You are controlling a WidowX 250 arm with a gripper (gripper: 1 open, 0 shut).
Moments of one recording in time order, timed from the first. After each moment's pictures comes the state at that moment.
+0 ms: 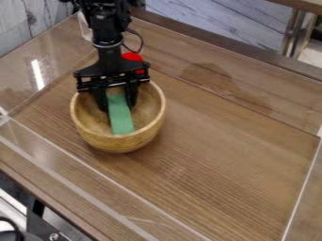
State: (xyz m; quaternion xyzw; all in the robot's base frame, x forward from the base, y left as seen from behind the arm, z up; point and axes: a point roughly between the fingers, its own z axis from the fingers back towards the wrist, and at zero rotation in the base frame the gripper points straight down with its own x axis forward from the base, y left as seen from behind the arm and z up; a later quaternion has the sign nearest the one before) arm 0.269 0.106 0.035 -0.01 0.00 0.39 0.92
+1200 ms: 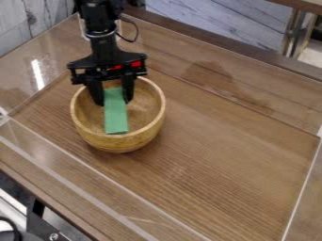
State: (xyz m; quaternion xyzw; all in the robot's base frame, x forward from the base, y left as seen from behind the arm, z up) arm 0.262 0.112 0.053 -0.03 -0.01 0.36 0.93
